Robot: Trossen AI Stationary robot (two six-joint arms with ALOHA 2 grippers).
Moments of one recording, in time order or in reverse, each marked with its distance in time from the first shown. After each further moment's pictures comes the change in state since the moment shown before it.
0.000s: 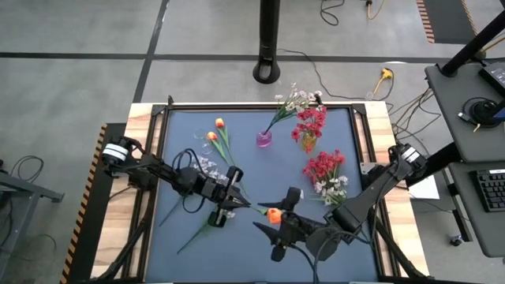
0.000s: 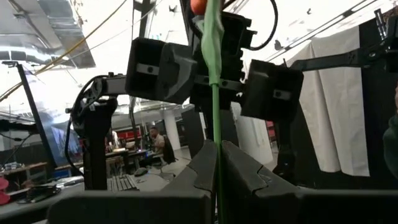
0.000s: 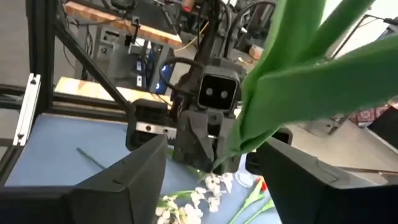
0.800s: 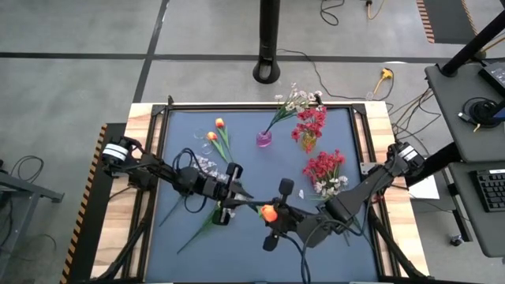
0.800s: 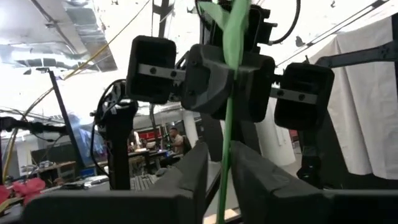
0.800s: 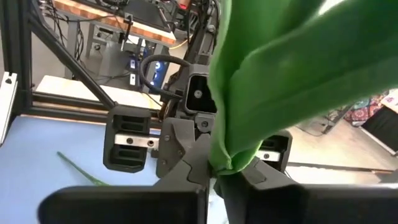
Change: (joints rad) left arm 0.003 0.000 0.020 -0.010 -0.083 0.040; right arm -0.062 0.006 0.000 0.022 -0.053 -0.044
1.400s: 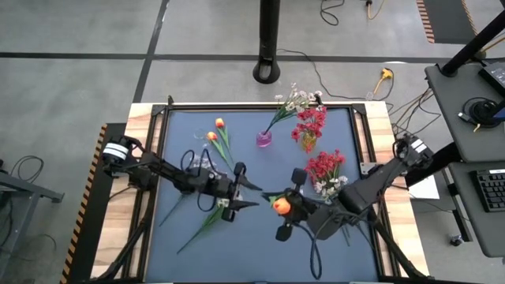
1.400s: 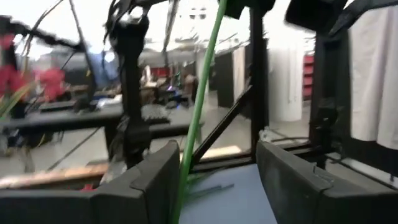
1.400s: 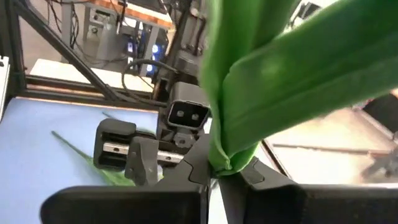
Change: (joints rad) left arm 0.038 -0.001 -0.002 -0.260 -0.086 -0.124; right arm -0.003 -0.129 0.000 -0.293 -0.001 0.153
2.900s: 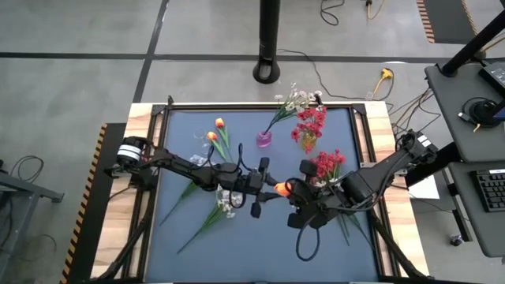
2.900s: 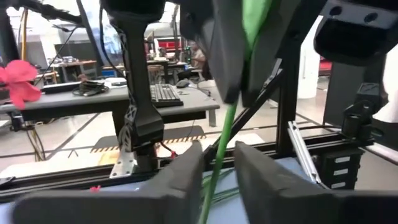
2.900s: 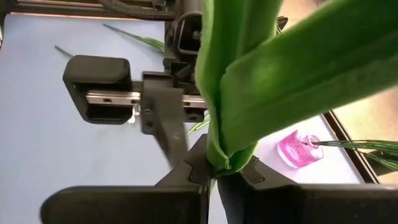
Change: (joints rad) left arm 0.051 0.130 0.379 -0.365 0.006 0.010; right arm -0.061 -0.053 0.000 -0.493 -0.216 0.397
